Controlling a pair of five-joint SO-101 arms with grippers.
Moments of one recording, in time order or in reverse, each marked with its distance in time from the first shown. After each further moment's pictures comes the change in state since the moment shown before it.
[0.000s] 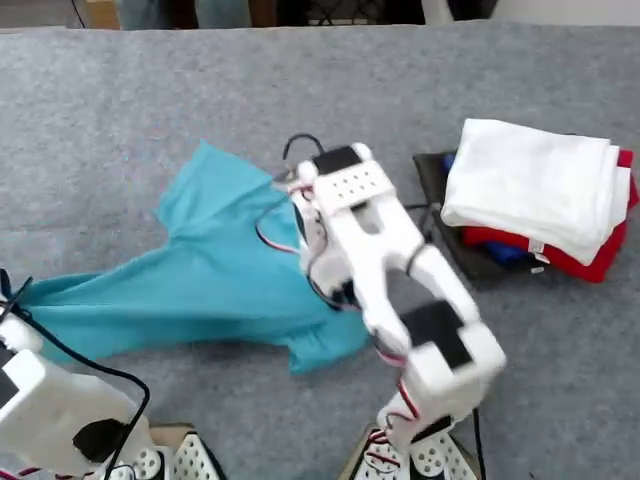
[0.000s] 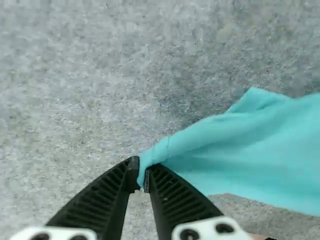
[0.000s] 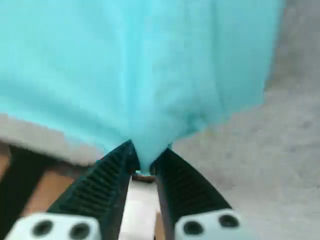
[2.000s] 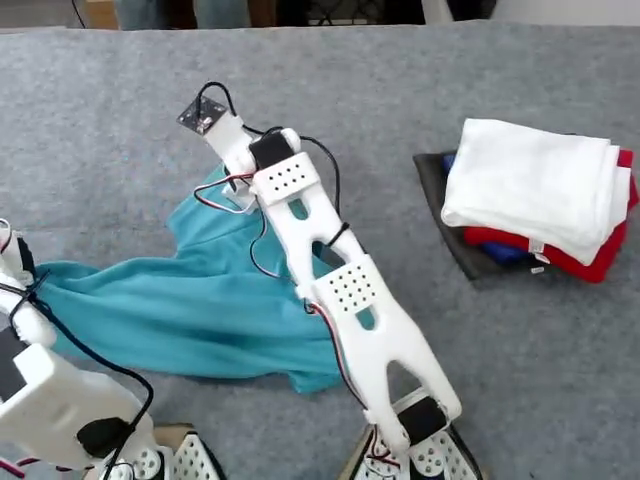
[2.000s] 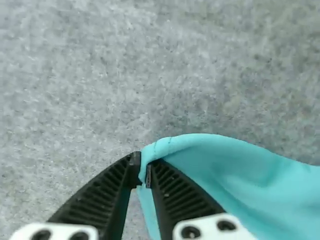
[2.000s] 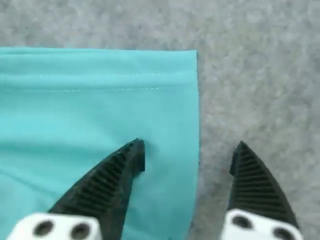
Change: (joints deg) left arm 6.7 0.0 13.6 -26.2 8.9; right arm -6.7 70.2 -97.8 -13.6 8.8
